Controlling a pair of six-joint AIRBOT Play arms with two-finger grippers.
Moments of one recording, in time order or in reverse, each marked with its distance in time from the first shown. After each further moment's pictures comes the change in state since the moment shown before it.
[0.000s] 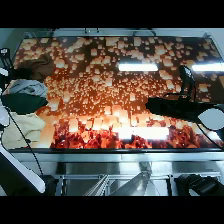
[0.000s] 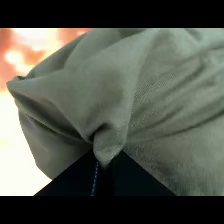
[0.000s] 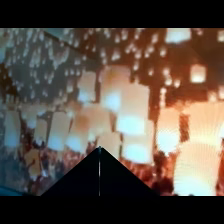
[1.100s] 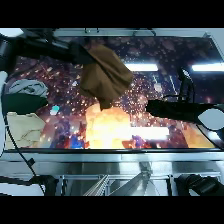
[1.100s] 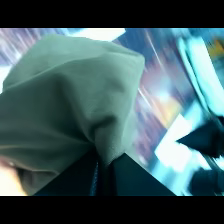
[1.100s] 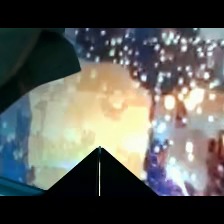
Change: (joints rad) left arm -0.537 0.593 -0.289 -0.600 -0.761 -0.088; right arm 0.000 0.000 0.000 -0.004 0.050 -0.004
